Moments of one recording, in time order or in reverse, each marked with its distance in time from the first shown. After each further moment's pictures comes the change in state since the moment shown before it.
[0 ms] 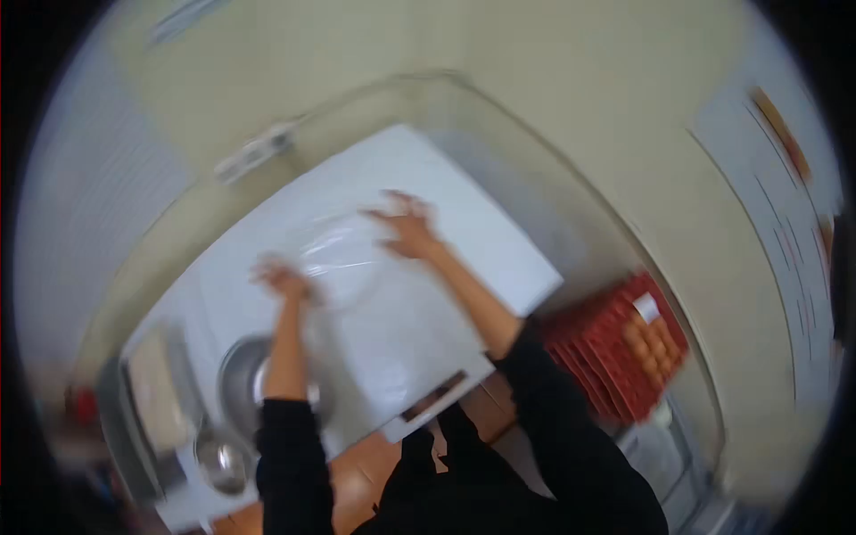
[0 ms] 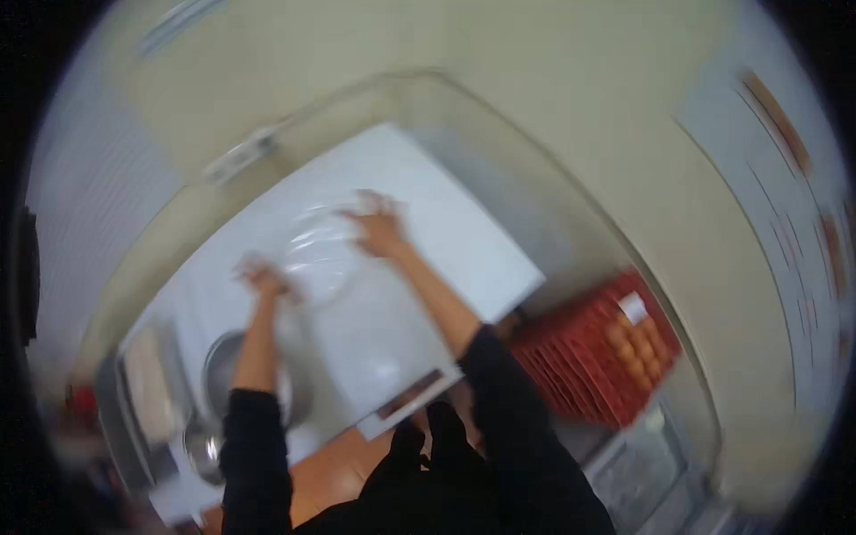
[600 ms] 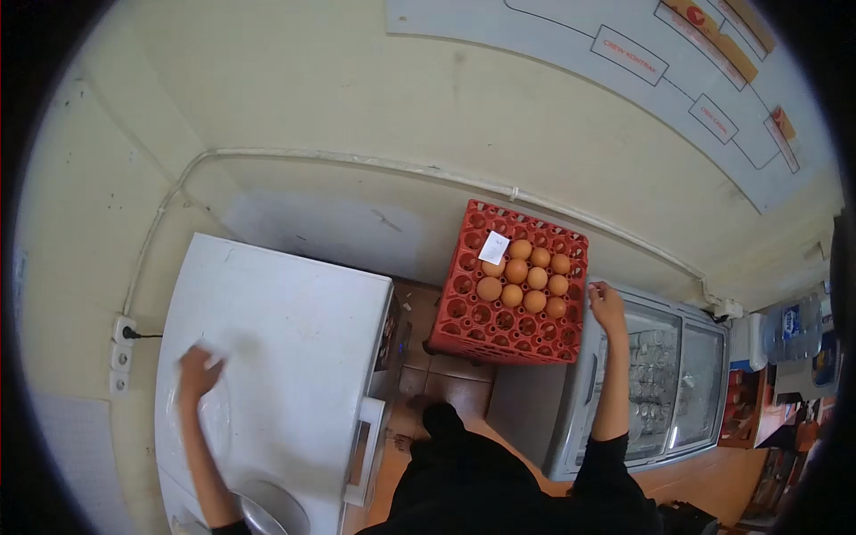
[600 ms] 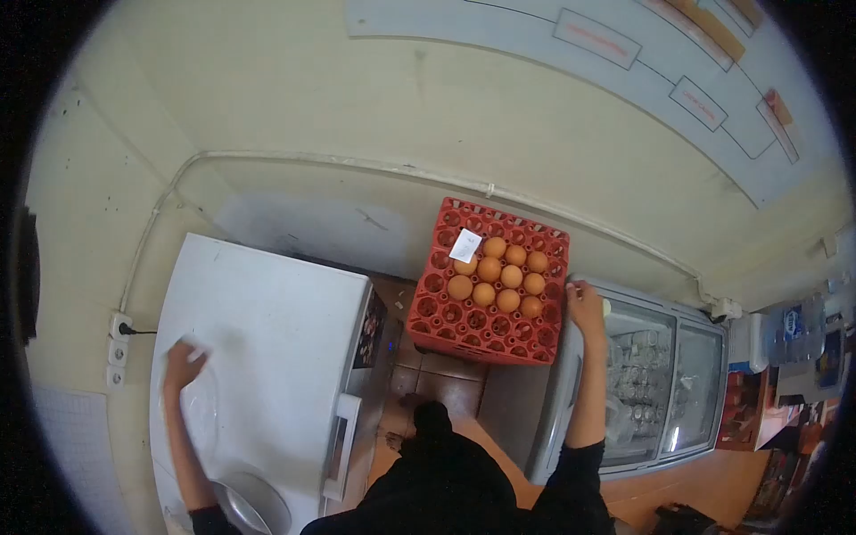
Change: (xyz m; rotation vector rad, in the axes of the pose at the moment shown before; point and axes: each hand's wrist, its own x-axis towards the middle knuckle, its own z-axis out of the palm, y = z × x) left_hand -0.043 0.082 -0.125 -0.479 0.414 1.188; right_hand -0.613 0.131 -0.265 -0.160 0.493 1.529
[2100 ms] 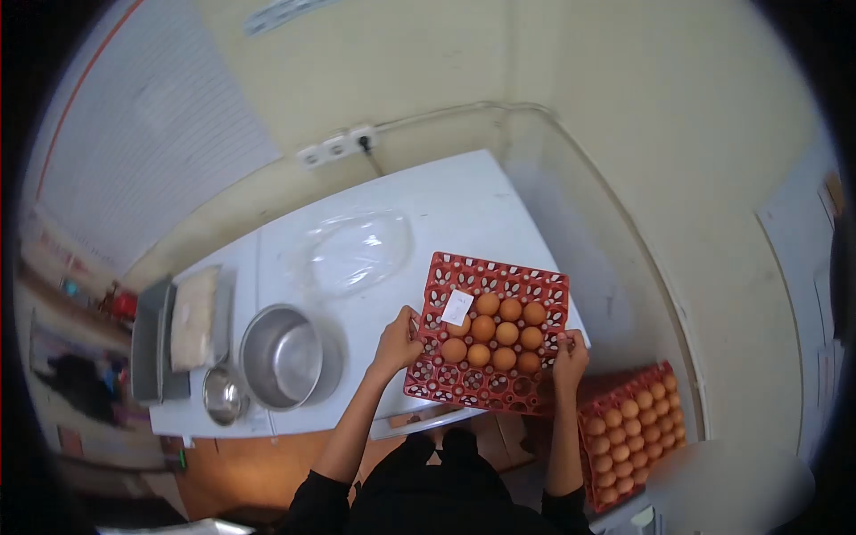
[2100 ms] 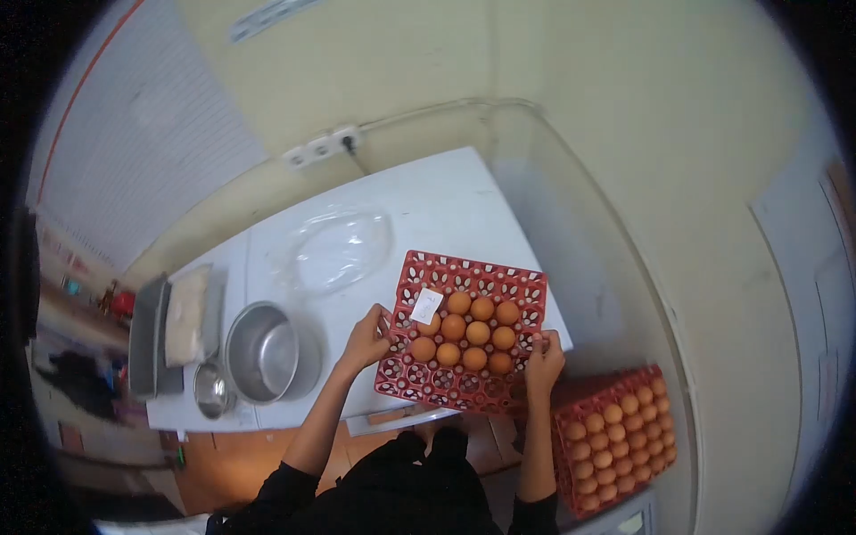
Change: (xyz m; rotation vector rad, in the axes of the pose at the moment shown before) left_hand 0.063 0.549 -0.044 -0.781 0.150 -0.723; right_hand 0.092 -0.071 -0.058 0.651 -0.286 -0.421
